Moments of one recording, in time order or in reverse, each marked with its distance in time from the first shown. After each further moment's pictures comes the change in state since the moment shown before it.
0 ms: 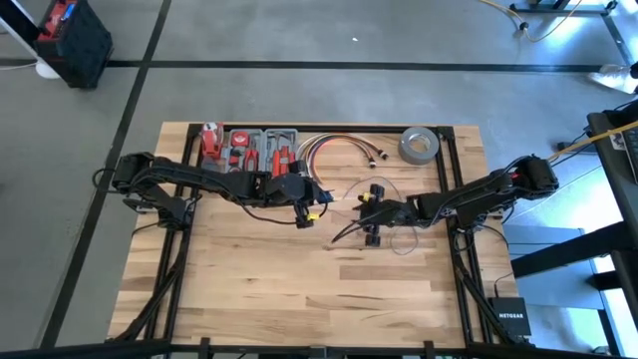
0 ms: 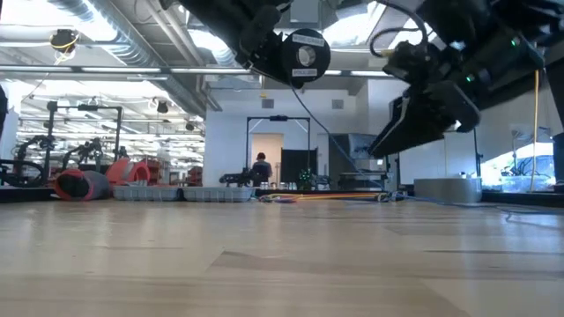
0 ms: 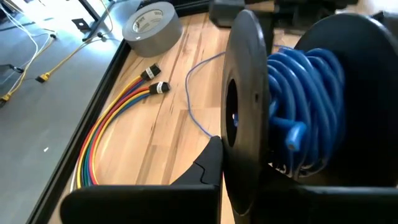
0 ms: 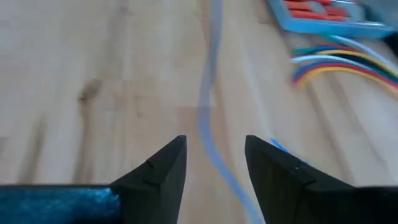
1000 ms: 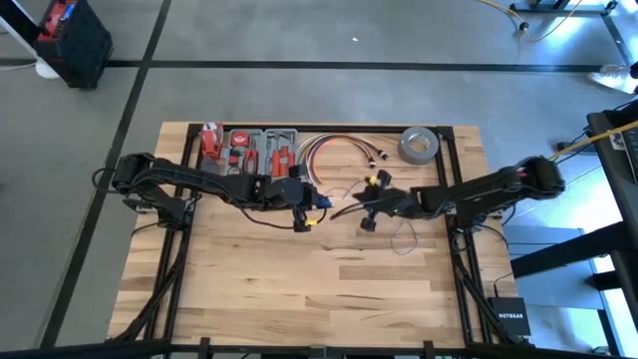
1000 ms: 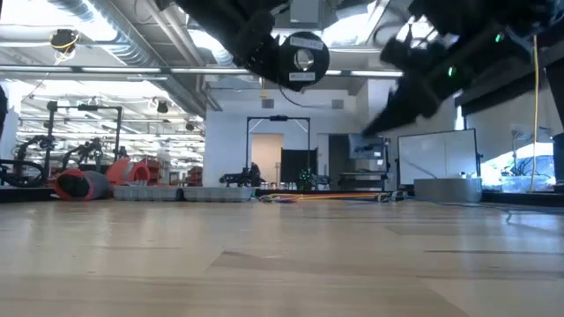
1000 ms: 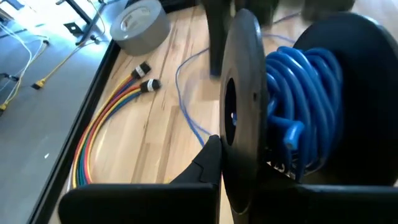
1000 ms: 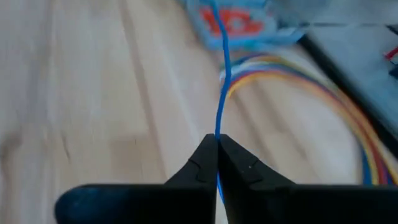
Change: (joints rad) left arm -0.020 0.001 -0.017 0.000 0.000 0.042; right arm -0.073 -0.076 0.012 -0.012 0.141 0.047
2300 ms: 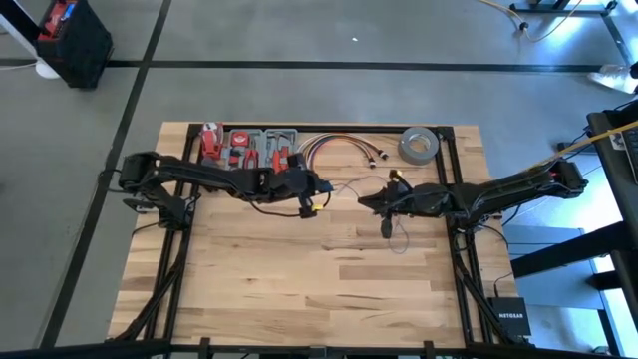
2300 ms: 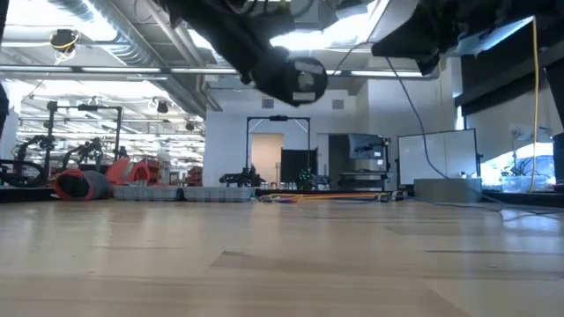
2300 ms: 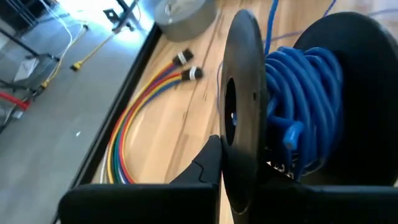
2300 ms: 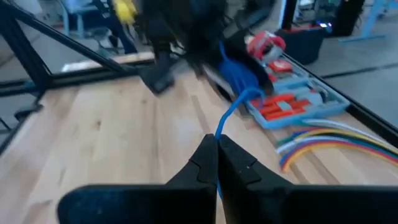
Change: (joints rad) left arm 0.079 0.048 -0.011 0.070 -0.073 -0.005; right arm 0.099 -0.311 -0.001 0.019 -0.120 0.130
